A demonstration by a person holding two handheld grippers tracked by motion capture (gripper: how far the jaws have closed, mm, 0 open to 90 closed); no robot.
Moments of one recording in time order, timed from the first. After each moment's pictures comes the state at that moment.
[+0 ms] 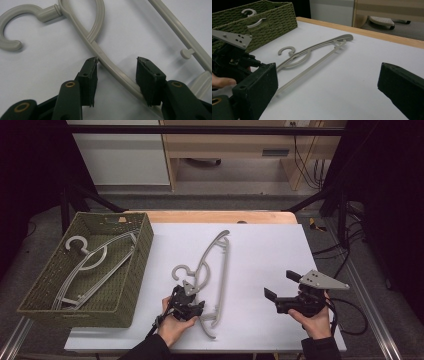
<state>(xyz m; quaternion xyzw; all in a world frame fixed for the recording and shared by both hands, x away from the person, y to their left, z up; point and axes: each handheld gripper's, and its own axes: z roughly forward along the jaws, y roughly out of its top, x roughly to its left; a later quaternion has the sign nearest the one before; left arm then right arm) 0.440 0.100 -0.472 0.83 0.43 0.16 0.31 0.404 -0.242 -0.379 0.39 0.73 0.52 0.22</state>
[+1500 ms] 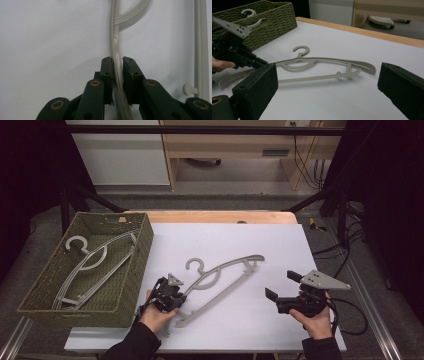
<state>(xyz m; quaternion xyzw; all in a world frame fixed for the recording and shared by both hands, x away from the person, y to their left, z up) 0.462 0.147 -0.463 0.86 0.41 0.12 0.28 0.403 -0.244 -0.379 0.40 0.73 0.52 0.22</state>
